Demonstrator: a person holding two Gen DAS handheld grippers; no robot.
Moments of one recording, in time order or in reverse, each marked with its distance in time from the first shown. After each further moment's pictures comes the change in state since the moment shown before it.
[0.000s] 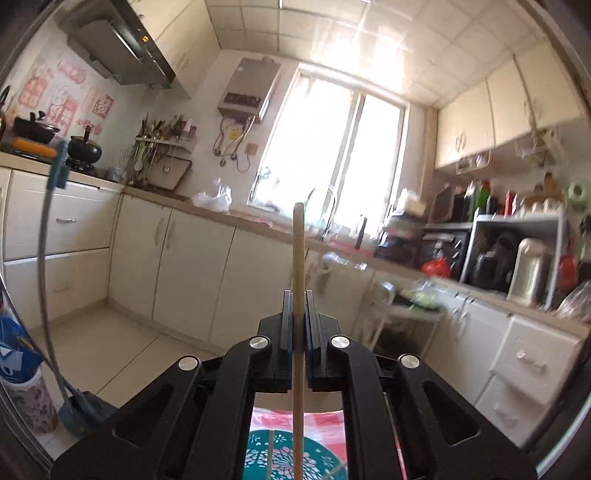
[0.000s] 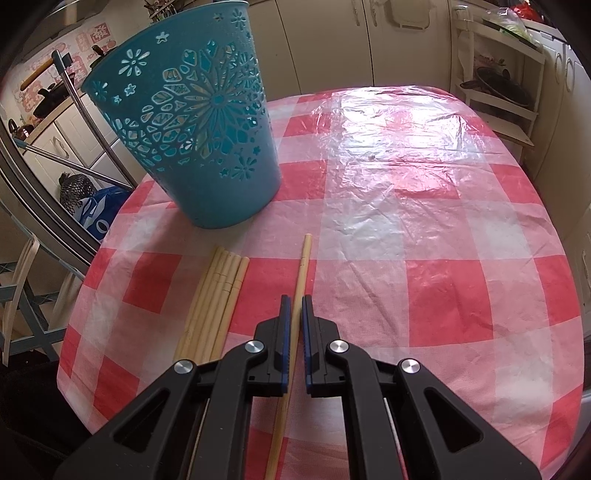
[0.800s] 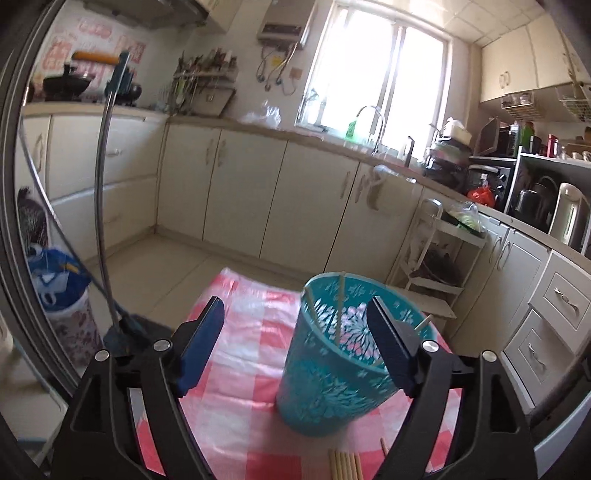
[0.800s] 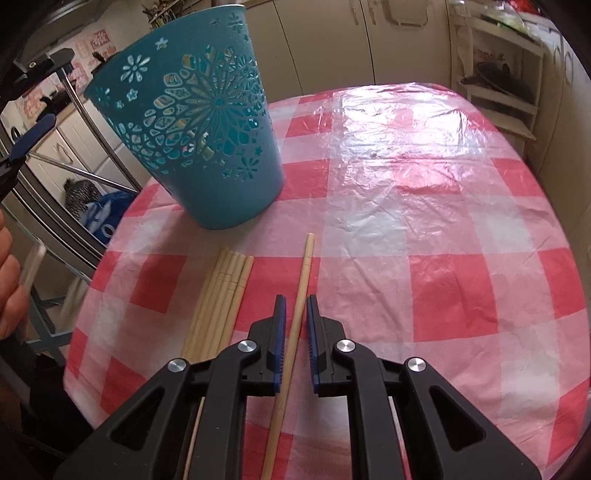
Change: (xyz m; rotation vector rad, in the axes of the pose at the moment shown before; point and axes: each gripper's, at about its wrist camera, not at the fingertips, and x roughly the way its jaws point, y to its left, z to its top) left arm -0.055 0.064 -0.090 -0.036 0.301 0.170; right arm 0.000 0.003 0.000 0.006 -0.005 0.008
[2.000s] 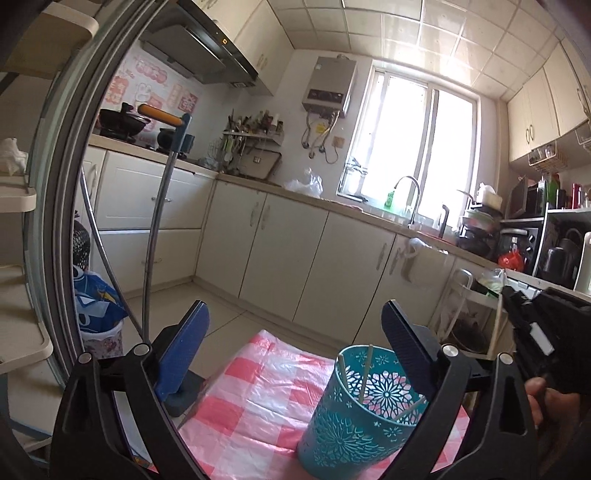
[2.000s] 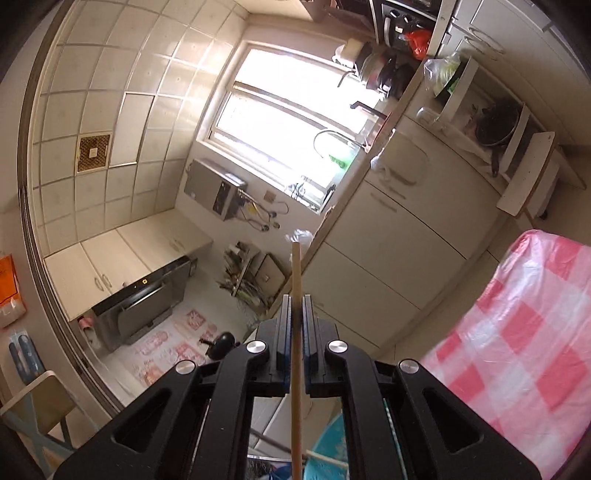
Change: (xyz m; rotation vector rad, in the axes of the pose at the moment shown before) left arm -0.051 -0.001 0.013 -0.073 -0.312 0.154; right arm -0.096 -0.028 0.139 0.589 -0.913 0.574
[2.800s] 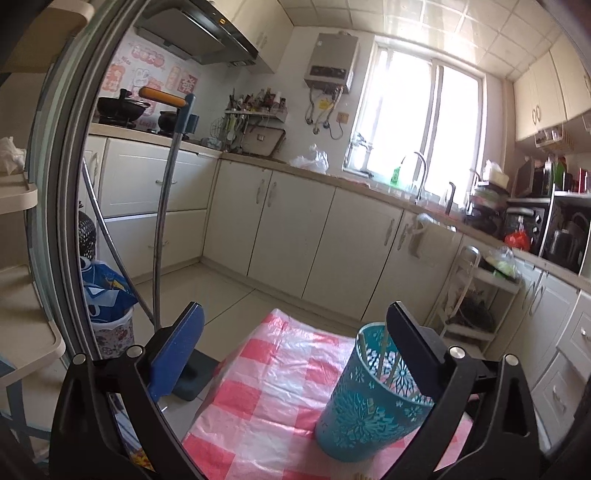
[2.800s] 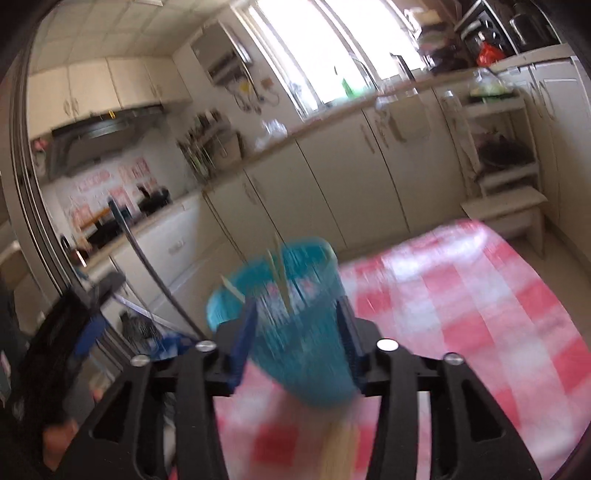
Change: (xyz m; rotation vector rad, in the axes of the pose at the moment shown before) left arm 0.007 0.012 -0.001 0.042 0.126 0.020; right arm -0.058 0.005 -0.080 -0.468 0.451 -0.292
